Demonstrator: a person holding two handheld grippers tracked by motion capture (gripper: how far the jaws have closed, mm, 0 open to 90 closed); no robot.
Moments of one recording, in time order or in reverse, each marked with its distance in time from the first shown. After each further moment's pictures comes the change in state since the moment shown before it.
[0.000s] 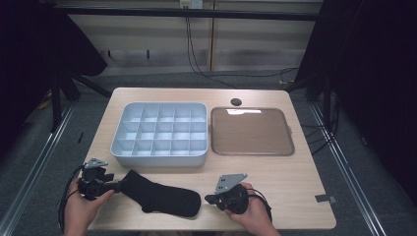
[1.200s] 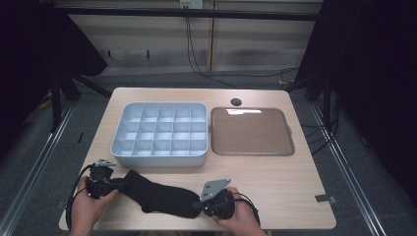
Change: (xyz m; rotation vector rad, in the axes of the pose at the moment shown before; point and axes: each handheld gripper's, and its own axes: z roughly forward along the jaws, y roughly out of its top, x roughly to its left) left arm -0.012 0.006 0.010 0.107 -0.005 -0.012; right arm 0.019 0.012 0.028 0.018 0.073 -0.059
